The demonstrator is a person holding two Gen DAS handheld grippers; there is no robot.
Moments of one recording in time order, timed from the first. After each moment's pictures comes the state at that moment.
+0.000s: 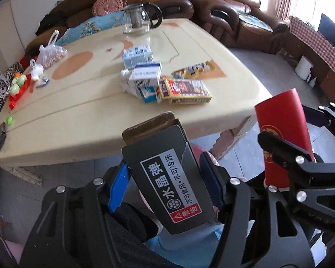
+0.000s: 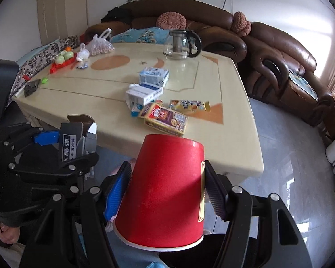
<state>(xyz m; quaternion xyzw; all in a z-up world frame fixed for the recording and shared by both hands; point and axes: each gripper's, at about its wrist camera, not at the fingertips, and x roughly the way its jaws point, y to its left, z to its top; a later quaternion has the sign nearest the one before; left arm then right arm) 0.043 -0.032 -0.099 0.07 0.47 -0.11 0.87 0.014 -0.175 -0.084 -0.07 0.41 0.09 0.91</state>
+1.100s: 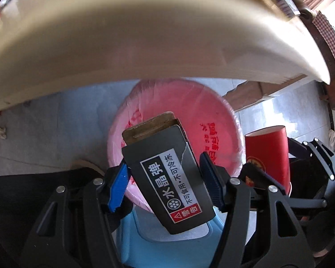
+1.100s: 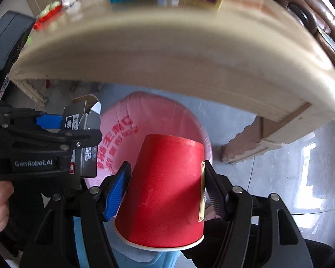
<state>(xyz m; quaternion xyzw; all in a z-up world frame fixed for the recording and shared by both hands) 0.108 -0.014 -0.289 -0.01 0.65 -0.12 0.75 0.070 -0.161 -0.288 -0.04 0.57 0.13 0.81</state>
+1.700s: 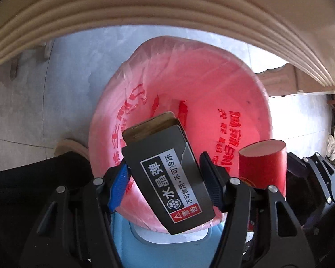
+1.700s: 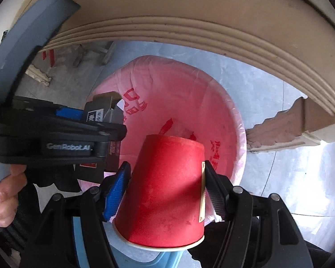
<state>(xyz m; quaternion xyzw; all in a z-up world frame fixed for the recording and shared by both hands) 0.137 -0.012 -0.371 -0.04 0.73 -0.10 0.68 0.094 -0.140 -0.360 -0.04 0.63 0.17 0.76</state>
